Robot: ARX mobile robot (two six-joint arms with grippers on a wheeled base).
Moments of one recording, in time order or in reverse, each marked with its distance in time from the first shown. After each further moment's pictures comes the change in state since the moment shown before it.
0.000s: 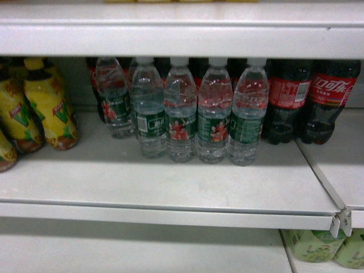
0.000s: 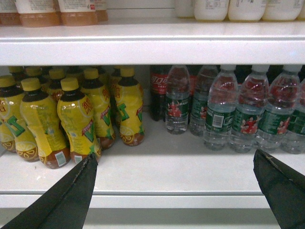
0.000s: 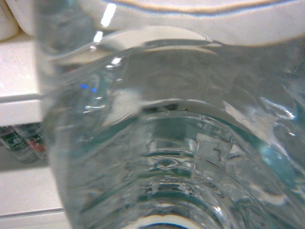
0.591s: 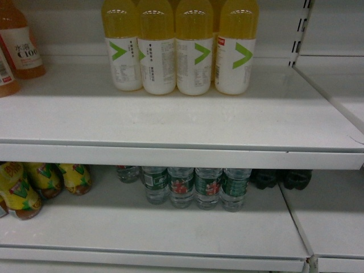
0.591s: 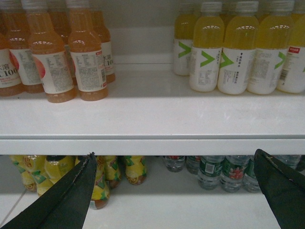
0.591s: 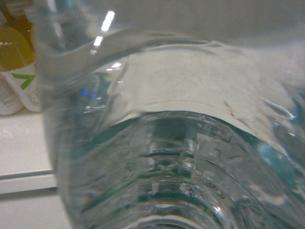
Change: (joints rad) left arm 0.000 0.000 0.000 0.003 -0.001 0.000; right arm 0.000 0.000 0.003 0.002 0.001 0.000
